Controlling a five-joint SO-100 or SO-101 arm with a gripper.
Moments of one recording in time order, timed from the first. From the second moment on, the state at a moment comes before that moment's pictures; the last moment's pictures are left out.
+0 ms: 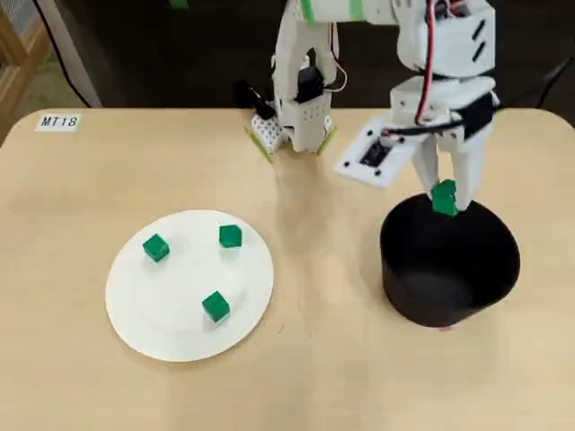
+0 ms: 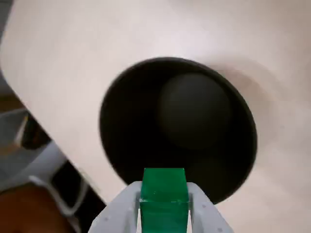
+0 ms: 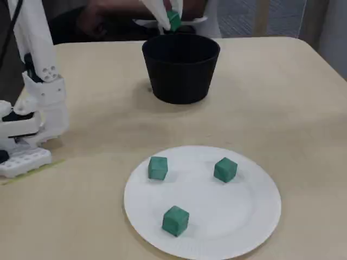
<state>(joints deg) -33.2 89.4 66.5 90.5 -14.4</state>
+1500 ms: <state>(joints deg) 16.5 67.9 70.0 73.6 16.2</state>
